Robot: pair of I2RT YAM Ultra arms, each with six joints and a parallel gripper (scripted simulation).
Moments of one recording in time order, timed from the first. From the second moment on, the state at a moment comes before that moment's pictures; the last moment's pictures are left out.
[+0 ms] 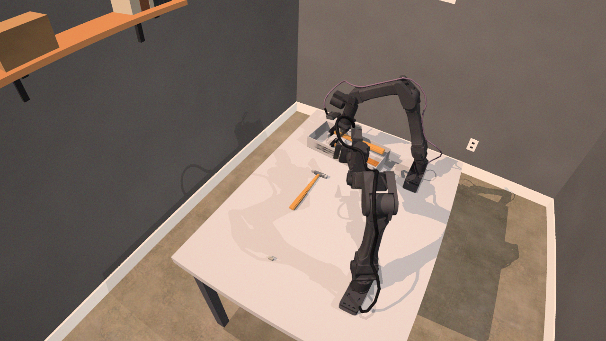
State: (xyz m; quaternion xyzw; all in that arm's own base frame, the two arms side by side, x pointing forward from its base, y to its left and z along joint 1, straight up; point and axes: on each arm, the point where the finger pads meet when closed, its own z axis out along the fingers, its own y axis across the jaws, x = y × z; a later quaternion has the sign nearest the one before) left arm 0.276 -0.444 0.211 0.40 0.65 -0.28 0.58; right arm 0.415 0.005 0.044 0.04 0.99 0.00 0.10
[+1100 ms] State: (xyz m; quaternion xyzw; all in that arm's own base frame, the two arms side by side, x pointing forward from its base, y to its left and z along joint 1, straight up) left arm 0.276 -0.444 0.211 0.40 0.65 -0.28 0.58; right arm 0.413 0.004 -0.005 0.05 0.99 -0.01 0.11
